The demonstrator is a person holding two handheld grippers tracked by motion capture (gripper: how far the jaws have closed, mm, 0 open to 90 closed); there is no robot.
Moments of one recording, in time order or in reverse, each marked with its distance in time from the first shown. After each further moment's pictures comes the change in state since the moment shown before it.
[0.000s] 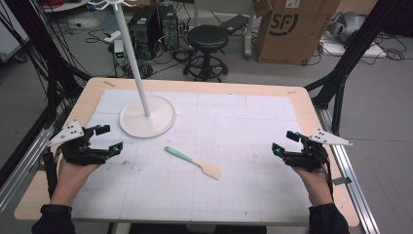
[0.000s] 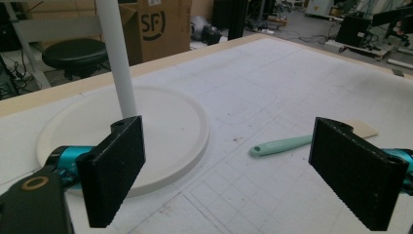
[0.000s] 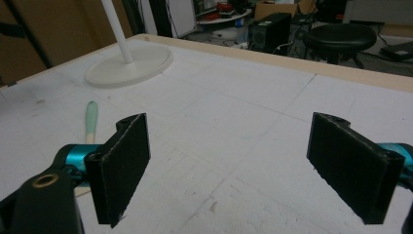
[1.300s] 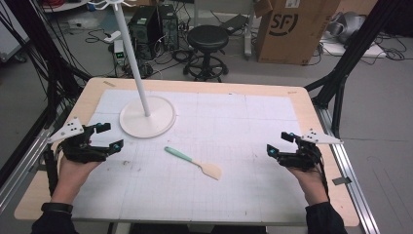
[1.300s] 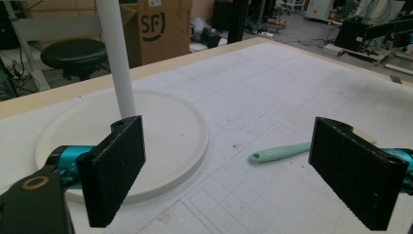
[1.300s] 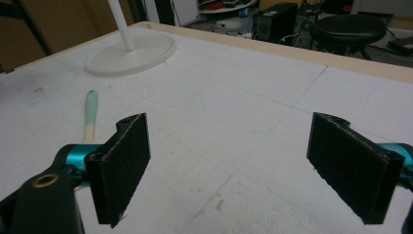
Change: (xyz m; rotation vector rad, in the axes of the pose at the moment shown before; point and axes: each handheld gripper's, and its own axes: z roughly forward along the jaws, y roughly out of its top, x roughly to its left) left arm 0.002 0.004 0.002 -0.005 -0.003 -0.014; right arm 0.005 -0.003 0.014 0.037 0.011 -0.022
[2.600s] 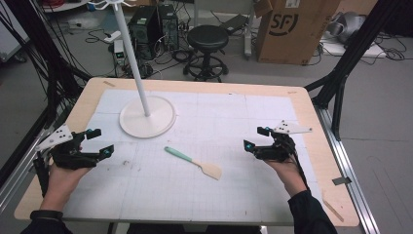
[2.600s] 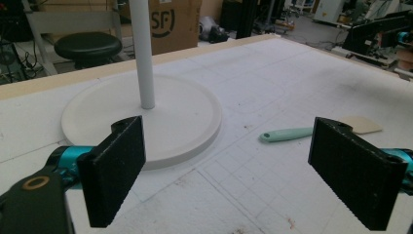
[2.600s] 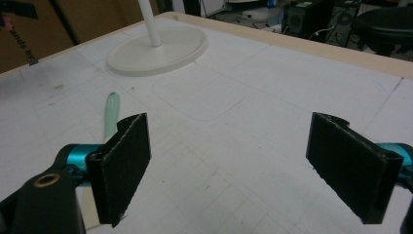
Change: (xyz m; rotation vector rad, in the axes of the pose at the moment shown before) left arm 0.009 -0.019 -0.023 0.004 0.032 -0.027; right arm 0.024 0.014 0.060 0.045 0.097 -0.033
